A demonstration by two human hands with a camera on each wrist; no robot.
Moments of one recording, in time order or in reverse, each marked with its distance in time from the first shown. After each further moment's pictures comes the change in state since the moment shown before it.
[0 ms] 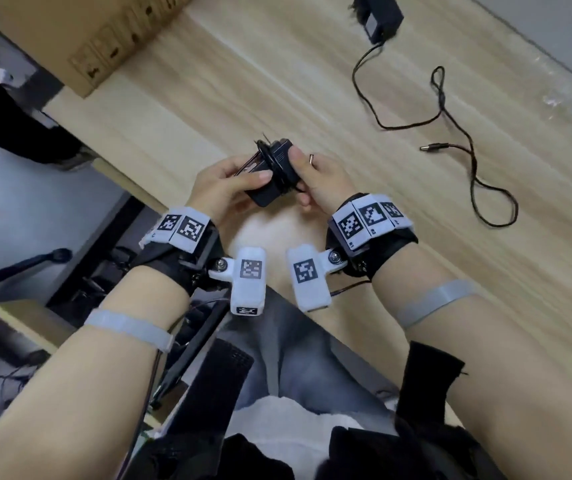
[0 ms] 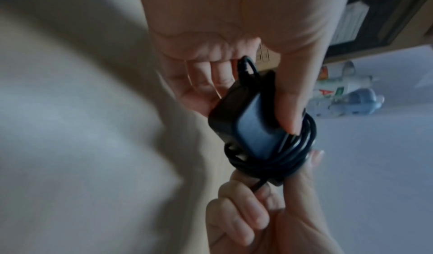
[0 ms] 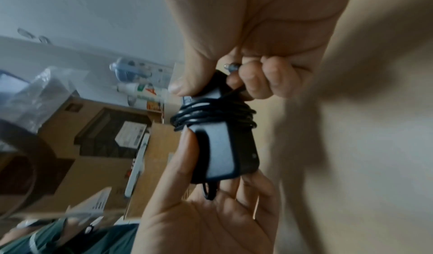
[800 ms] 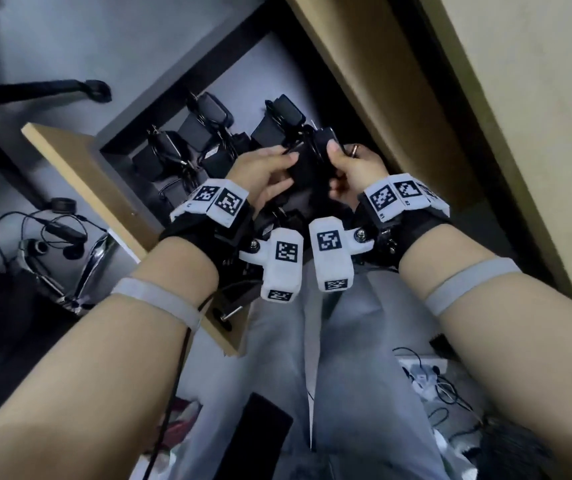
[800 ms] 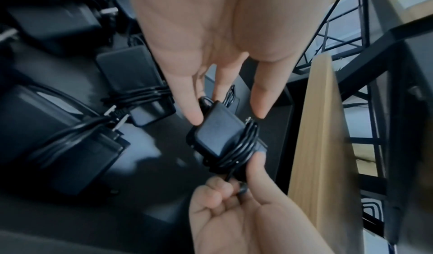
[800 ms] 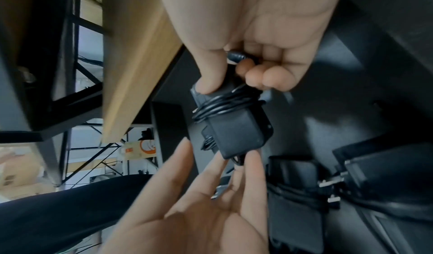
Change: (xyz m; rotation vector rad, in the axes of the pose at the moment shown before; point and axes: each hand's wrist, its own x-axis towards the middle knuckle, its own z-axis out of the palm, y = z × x) left_hand 0.026 -0.177 -0.226 -0.227 0.284 -0.388; right_hand 0.035 0.196 0.207 -0.081 -0.021 0.491
